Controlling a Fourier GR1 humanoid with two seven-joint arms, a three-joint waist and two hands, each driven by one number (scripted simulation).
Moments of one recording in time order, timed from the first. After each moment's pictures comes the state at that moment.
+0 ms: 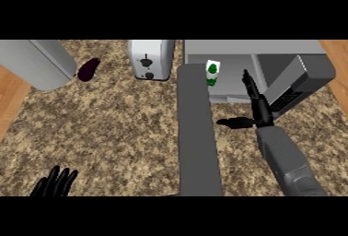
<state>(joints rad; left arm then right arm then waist) 0.61 0.00 -0.05 -2.09 0.08 -0.48 -0.36 -0.73 -0.13 -0.35 -0.26 0.27 -0.10 -0.94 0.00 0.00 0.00</state>
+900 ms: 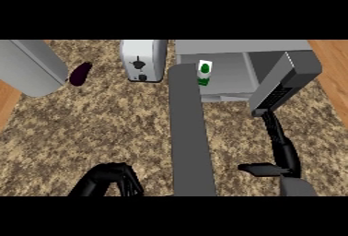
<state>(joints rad) 0.28 0.00 -0.26 -1.90 -0.10 -0.35 -0.15 -0.17 -0.09 -0.23 -0.89 0.18 0.15 -0.87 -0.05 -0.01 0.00</state>
